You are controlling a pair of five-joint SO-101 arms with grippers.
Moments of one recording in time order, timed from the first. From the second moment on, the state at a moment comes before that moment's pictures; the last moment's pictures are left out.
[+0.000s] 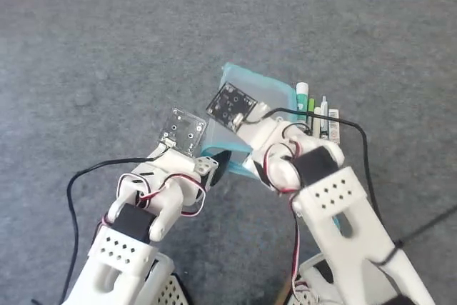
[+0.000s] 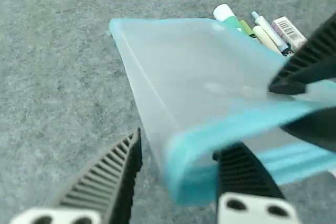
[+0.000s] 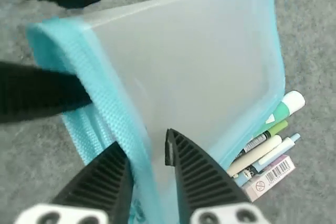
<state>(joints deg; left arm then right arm) 15.9 -69.0 76.6 45.1 1.0 -31.6 -39.8 39.4 66.3 29.3</state>
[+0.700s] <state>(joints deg) 9.4 -68.4 77.7 40.9 2.4 -36.9 -44.2 39.1 71.0 29.4</state>
